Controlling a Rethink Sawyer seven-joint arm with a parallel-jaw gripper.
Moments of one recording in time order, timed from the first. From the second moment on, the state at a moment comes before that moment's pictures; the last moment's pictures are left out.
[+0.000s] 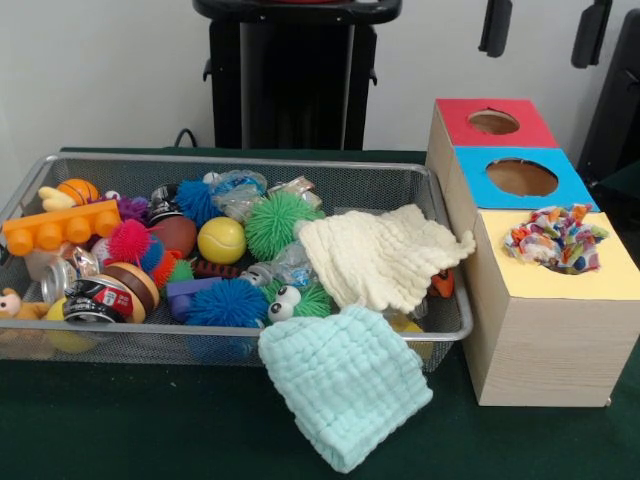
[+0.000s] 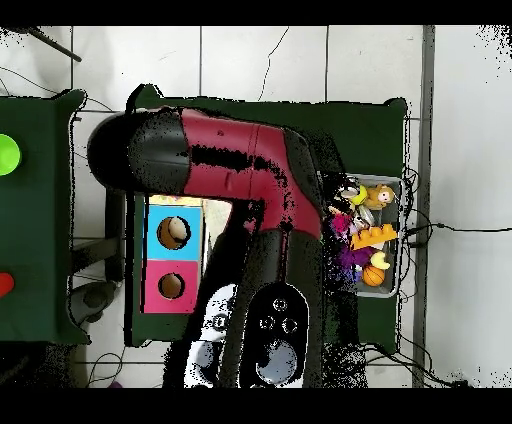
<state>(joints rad) 0.05 -0.73 -0.21 1.20 0.11 0.82 1.98</state>
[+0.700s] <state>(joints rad) -0.05 -0.81 -0.07 1.20 0.06 0.86 1.96</state>
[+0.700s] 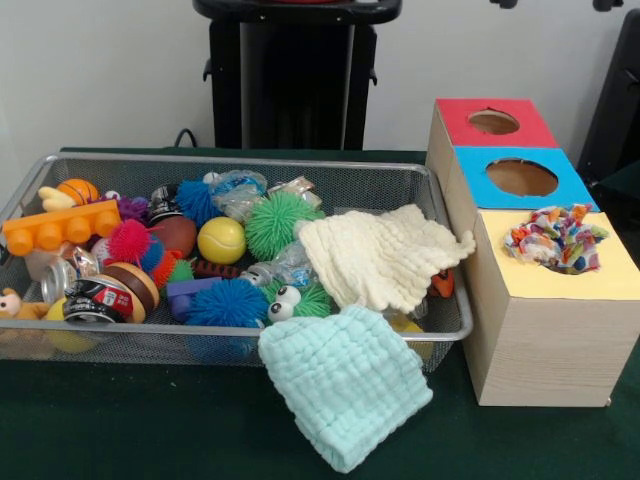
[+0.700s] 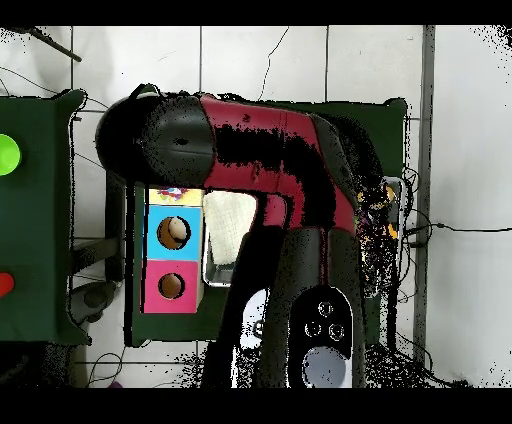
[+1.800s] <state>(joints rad) -0.05 -0.81 0.04 1.29 -0.07 0.69 1.96</state>
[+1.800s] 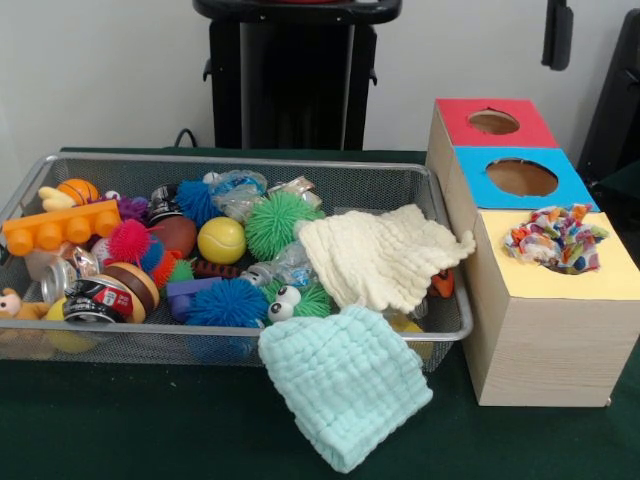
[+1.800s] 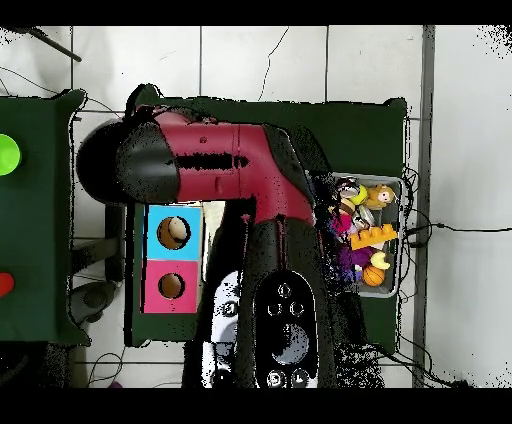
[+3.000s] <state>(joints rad) -0.06 -0.80 0.11 1.38 -0.14 0.53 1.96</state>
